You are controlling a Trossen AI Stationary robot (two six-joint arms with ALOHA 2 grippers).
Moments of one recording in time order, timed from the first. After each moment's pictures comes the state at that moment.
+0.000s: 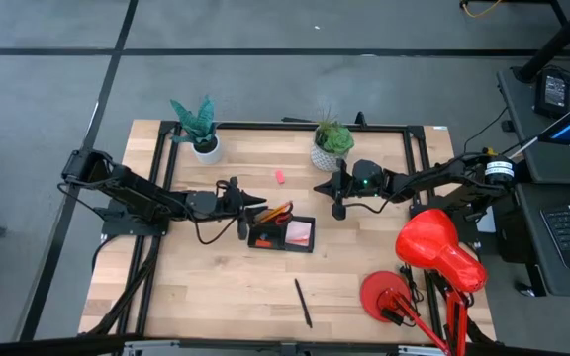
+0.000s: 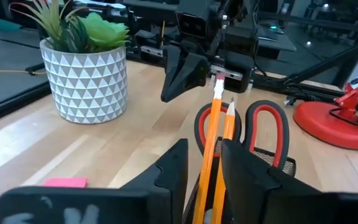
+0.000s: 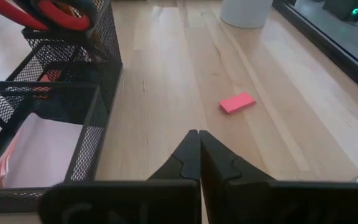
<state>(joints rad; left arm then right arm) -0.13 1.37 0.35 0.85 -0.39 -0.22 -0.27 1.49 0.41 0.68 -0.13 -0.11</state>
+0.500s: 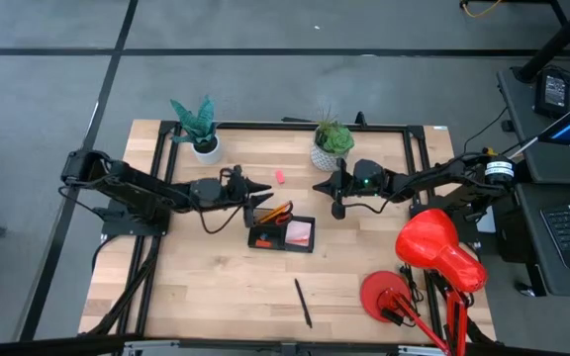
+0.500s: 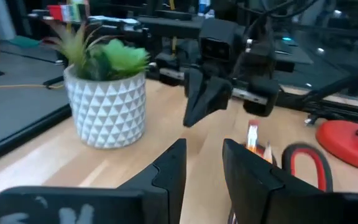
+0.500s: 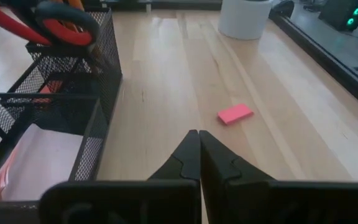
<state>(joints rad) -0.03 1.37 0.41 0.83 -0.34 -0.16 -0.27 1.49 0.41 0.72 -0.13 -0.11</state>
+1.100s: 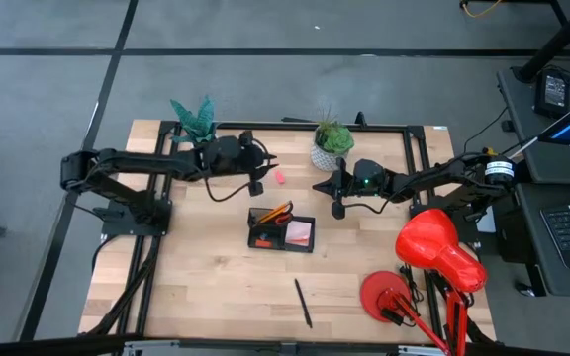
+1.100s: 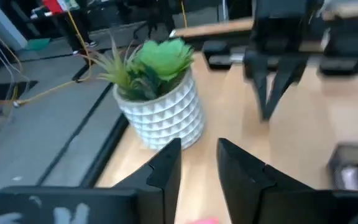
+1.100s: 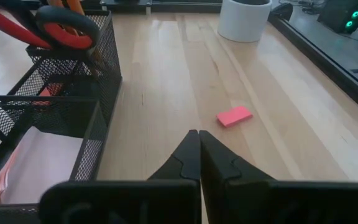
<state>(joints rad) 0.26 1.33 0.79 0.17 -0.13 0.21 -0.27 1.49 0.41 0.73 -0.13 -0.11</state>
